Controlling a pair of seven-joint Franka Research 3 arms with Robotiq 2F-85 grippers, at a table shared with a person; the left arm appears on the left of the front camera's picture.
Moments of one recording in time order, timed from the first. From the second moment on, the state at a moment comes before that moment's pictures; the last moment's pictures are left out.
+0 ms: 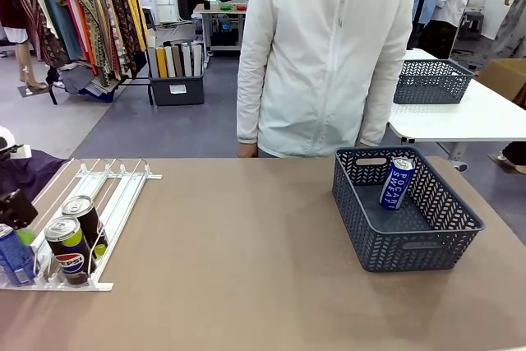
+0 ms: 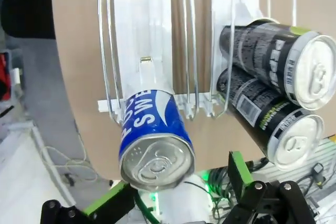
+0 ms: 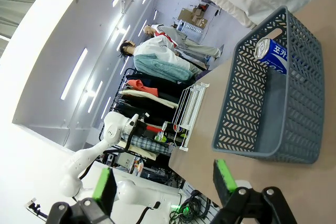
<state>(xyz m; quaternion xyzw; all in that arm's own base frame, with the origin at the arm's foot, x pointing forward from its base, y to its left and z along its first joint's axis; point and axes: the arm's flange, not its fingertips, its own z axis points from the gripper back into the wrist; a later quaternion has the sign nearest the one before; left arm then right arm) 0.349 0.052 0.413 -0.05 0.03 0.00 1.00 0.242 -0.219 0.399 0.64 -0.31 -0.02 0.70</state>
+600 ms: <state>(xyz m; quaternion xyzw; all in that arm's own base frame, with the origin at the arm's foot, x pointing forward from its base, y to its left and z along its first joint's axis) 0.358 0.061 0.401 -0.04 0.02 0.03 1.00 0.242 -0.219 0.399 0.64 -0.31 -0.02 0.70</state>
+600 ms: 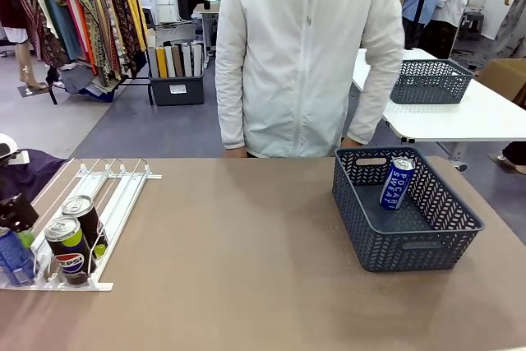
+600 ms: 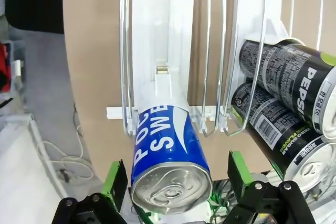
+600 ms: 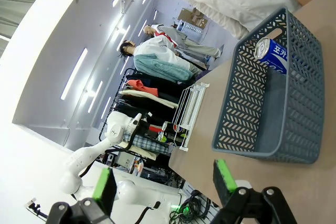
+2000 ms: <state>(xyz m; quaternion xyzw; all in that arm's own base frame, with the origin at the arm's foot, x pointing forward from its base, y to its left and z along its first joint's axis) 0.363 0.064 0.403 -0.03 0.01 0.04 1.00 0.242 -0.219 0.399 0.64 -0.31 -0.02 0.70</state>
